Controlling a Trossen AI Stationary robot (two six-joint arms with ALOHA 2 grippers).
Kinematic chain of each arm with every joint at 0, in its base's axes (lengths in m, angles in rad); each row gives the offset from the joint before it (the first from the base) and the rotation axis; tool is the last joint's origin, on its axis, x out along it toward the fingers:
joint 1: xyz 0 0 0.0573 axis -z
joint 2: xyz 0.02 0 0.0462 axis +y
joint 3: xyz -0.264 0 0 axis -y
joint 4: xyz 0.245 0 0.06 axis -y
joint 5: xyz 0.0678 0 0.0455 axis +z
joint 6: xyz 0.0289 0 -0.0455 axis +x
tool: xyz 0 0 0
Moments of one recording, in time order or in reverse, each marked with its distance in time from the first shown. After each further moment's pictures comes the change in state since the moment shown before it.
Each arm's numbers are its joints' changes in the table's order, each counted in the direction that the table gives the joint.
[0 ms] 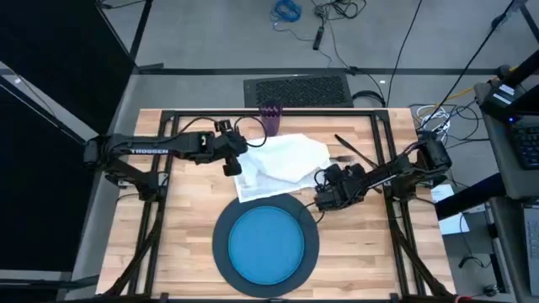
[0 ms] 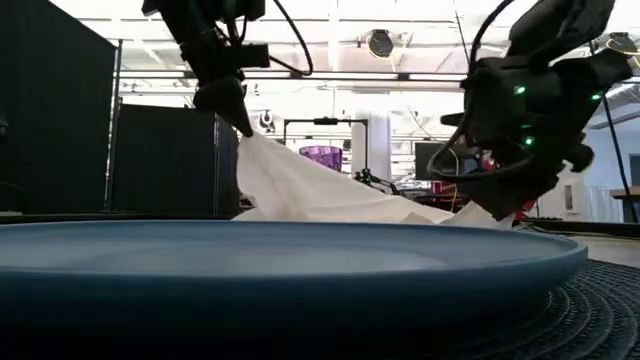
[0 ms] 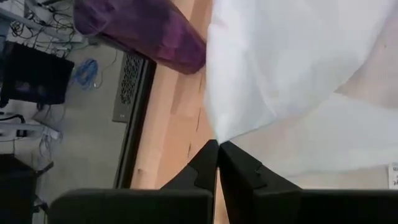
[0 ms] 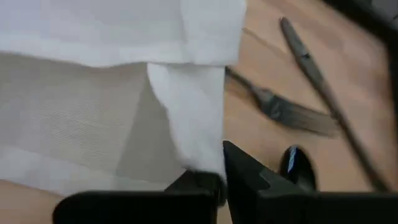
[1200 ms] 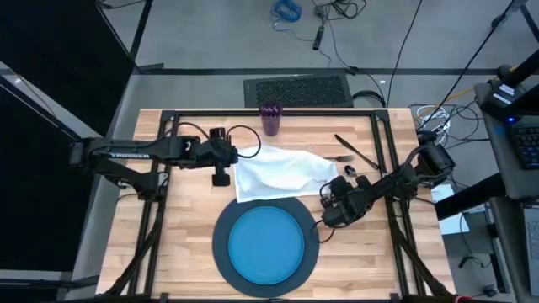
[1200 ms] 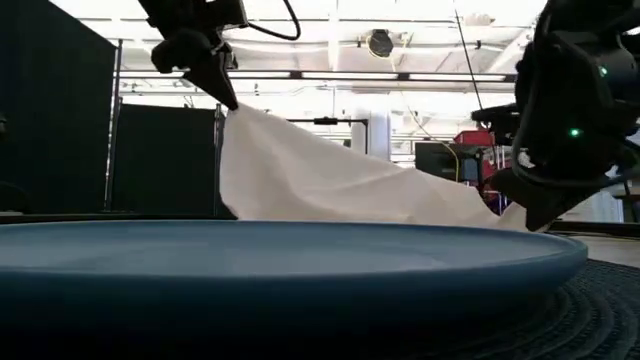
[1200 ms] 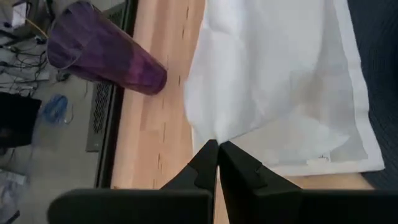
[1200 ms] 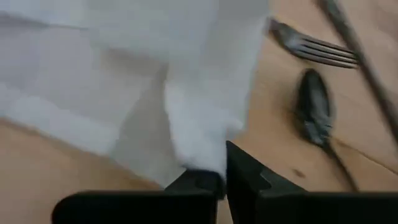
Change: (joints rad) left arm 0.109 -0.159 -0.006 -0.077 -0.109 0.019; right arm -0.142 0.001 0.000 -0.051 0.129 0.068
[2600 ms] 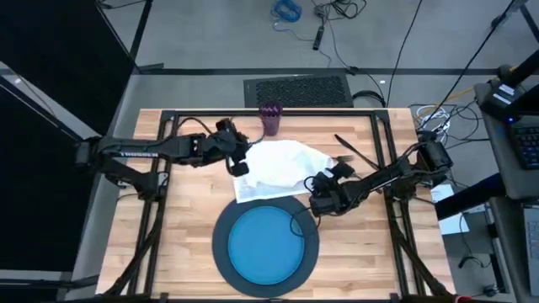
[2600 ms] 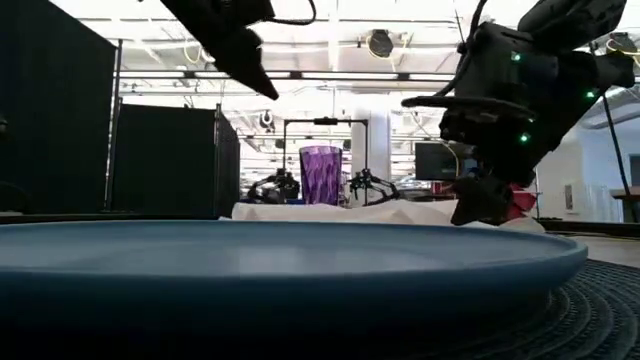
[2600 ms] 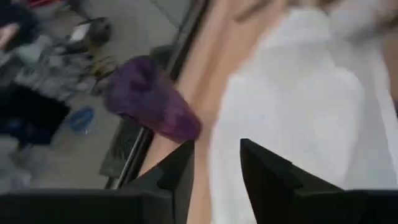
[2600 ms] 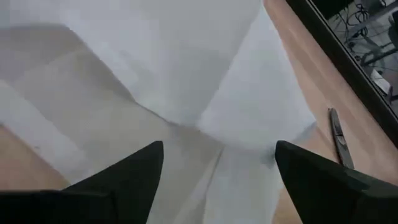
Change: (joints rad) left arm -0.037 0.082 0.000 0.329 0.108 -0.171; right arm 0.137 0.000 0.000 0.317 -0.213 -0.666
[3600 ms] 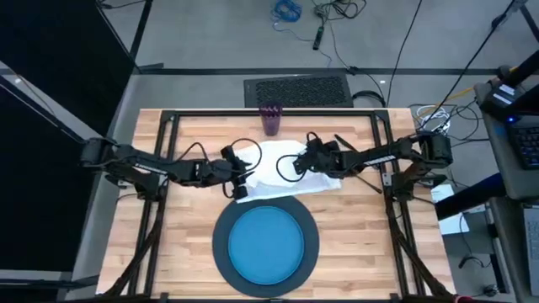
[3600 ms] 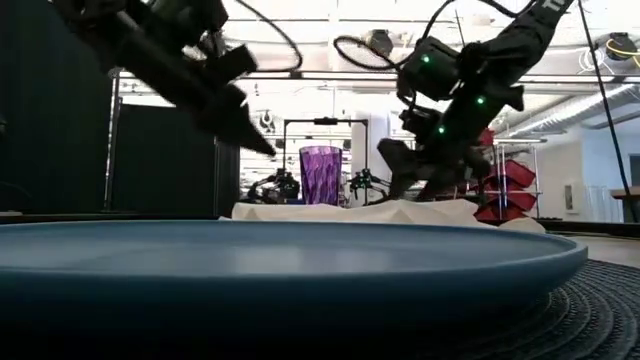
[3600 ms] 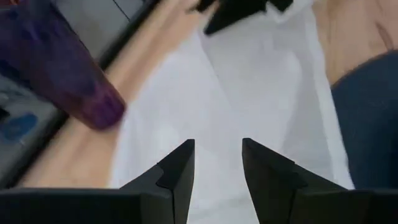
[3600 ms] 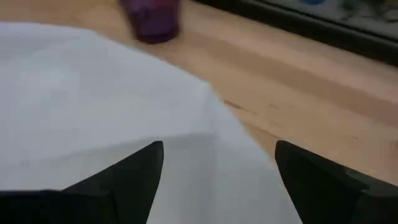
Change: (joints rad) left arm 0.112 0.062 -0.454 0.572 -0.073 -0.102; right arm 0.410 -0.048 0.001 0.511 0.240 -0.103
